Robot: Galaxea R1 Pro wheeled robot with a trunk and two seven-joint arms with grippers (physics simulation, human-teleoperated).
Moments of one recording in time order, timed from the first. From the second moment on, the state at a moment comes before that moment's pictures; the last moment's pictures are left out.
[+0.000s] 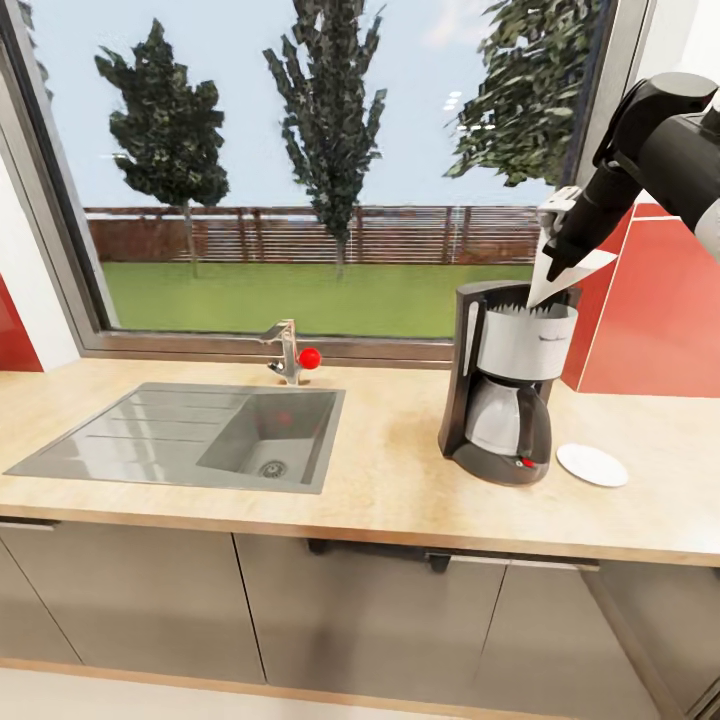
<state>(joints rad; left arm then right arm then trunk) 0.05 0.01 0.39 -0.68 0.01 -0.02 -0.28 -2.03 -0.28 0.97 -0.43 0.62 0.95 1.54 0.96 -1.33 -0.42</state>
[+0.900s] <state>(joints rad) 0.05 0.01 0.39 -0.68 0.01 -0.02 -0.28 -2.03 -0.27 1.03 -0.43 0.62 0.95 1.54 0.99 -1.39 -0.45</state>
